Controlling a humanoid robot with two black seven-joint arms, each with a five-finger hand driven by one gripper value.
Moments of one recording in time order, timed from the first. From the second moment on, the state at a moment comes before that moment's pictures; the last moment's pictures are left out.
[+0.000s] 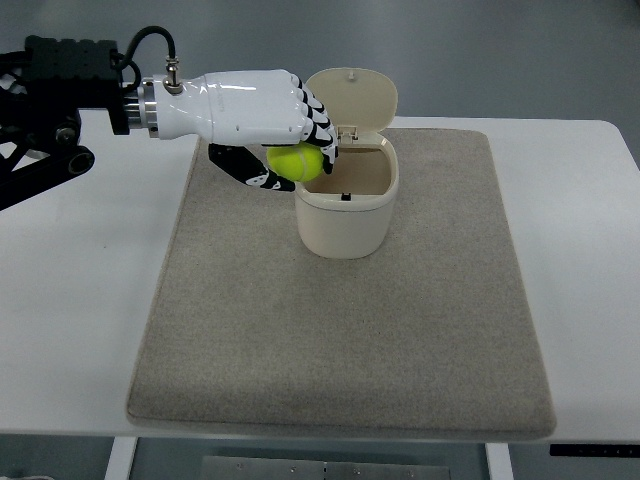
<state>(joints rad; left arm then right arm) -1.32 0.67 -0.15 -1.32 1.75 0.08 -0.60 0.03 0.00 -0.05 0.21 0.03 -0.13 0.07</state>
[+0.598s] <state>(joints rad) -1.36 0.47 -0.11 -1.11 1.74 0.09 -0.59 0.03 0.00 -0.05 0.21 0.03 -0.13 0.07</state>
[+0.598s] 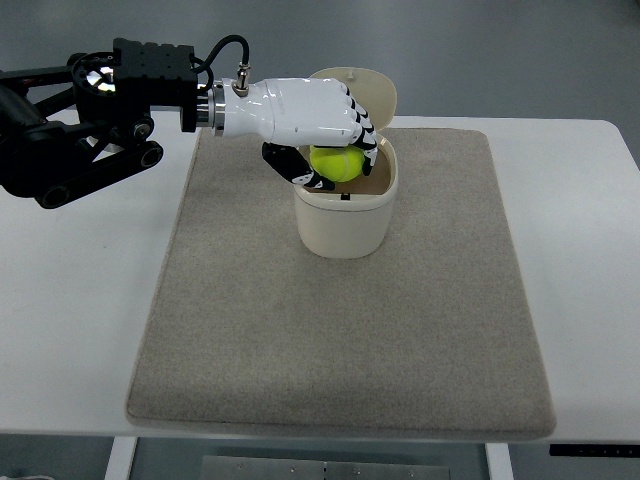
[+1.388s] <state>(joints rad) -1.35 0.61 -0.11 -1.22 1.67 0.07 -0.60 0.03 0.00 -0.05 0.21 0.03 -0.13 0.07</state>
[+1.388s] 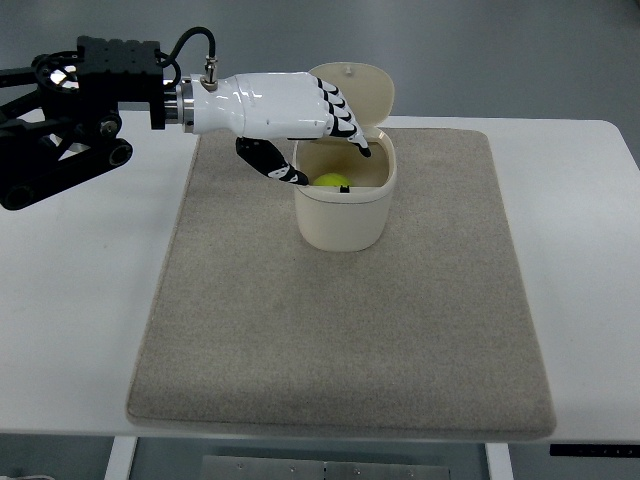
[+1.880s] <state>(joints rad) -1.23 0.89 -0.08 -1.29 1.25 0.06 -0.60 0.03 0.00 -0.05 0.21 0.03 -0.13 0.07</state>
